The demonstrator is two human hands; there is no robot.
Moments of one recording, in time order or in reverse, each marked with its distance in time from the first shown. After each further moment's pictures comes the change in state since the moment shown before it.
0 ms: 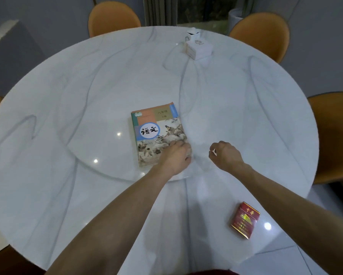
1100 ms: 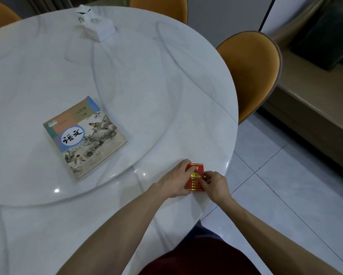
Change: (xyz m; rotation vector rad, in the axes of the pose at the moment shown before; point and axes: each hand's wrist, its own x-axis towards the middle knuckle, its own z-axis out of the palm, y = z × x) left_hand -0.038 0.116 0.135 0.074 -0.412 0.674; right_hand -0.181 0.101 0.096 0.602 0.028 0.638
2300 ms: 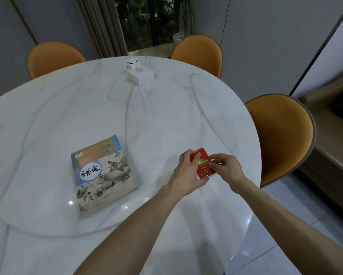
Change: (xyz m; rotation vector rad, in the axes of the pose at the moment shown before) left_hand 0.089 -0.013 -0.147 -0.157 0.487 -0.379; right_hand 0.150 -0.132 -0.129 0.418 -0.077 -0.227
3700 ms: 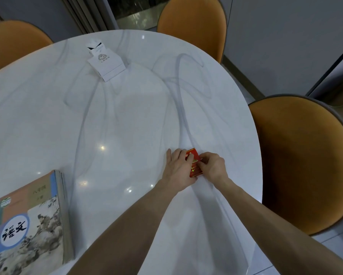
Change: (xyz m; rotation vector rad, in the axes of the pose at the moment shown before) left_hand 0.257 -0.014 0.087 0.416 -0.152 -0.065; right_hand 0.260 0.044 -0.037 -0.201 -0.097 0.078
